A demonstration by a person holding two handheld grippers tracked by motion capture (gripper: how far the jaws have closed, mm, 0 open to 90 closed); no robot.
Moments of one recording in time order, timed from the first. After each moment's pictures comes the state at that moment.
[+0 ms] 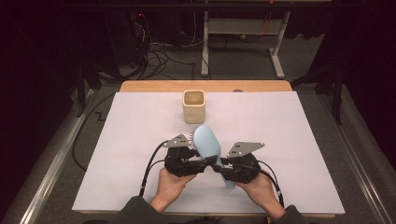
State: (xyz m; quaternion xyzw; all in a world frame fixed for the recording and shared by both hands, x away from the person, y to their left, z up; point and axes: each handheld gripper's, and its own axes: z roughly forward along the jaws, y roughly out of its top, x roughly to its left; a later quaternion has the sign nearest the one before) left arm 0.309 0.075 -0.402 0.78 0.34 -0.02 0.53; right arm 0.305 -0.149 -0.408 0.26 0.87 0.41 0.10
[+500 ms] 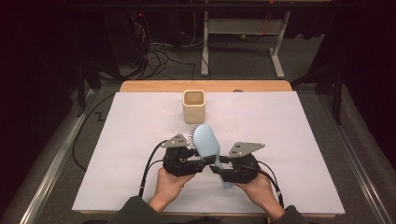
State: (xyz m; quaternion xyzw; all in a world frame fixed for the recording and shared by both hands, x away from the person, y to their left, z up) left arm 0.308 0.079 -0.399 0.77 0.33 -0.01 0.54; right arm 0.305 -0.148 -0.410 0.26 0.86 0.42 0.10
